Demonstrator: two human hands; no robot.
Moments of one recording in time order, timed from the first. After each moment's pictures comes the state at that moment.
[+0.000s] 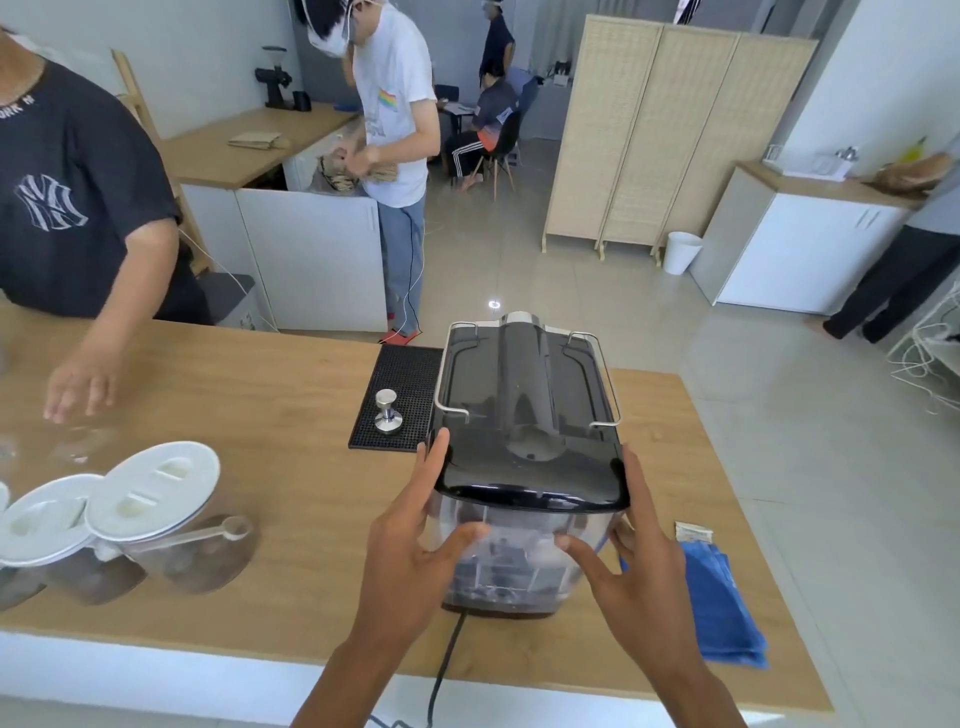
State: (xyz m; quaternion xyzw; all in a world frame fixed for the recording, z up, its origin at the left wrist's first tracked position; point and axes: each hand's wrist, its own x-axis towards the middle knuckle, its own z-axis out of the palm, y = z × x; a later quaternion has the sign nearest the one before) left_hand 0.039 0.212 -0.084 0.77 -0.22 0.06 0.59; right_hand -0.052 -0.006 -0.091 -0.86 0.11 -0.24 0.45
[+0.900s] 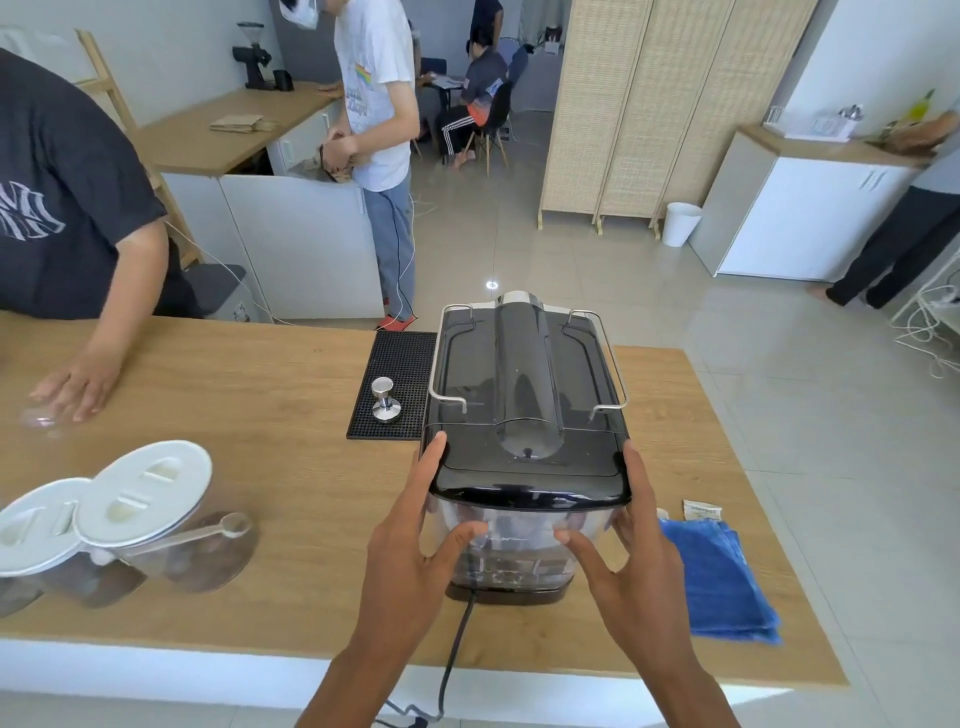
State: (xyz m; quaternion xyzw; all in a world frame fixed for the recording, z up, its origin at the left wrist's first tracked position) left_hand 0.038 0.214 -0.097 0.80 -0.23 0.04 0.55; right_hand -0.053 0.008 -0.105 -0.86 0.16 -0.24 0.41
